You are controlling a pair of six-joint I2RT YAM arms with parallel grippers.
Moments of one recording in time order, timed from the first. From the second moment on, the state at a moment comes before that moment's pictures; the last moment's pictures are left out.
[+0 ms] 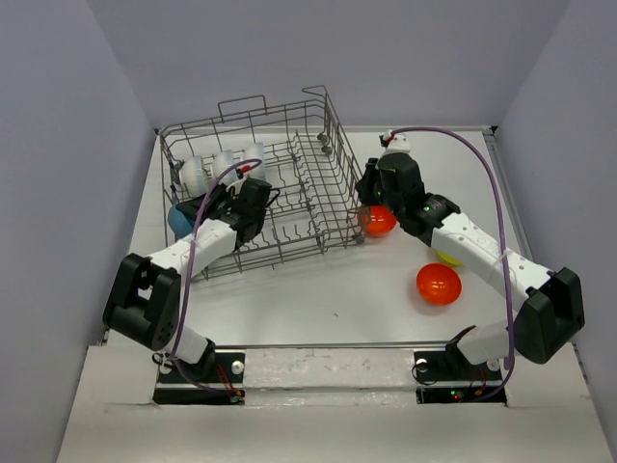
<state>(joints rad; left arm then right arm) -0.46 1.49 0.94 -0.26 -1.36 0.63 0.60 1.40 1.18 -0.23 0.27 0.46</state>
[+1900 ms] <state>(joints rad) -0.56 1.23 0.66 0.32 -1.38 1.20 0.60 1.38 1.14 -0.17 0.27 0.48</state>
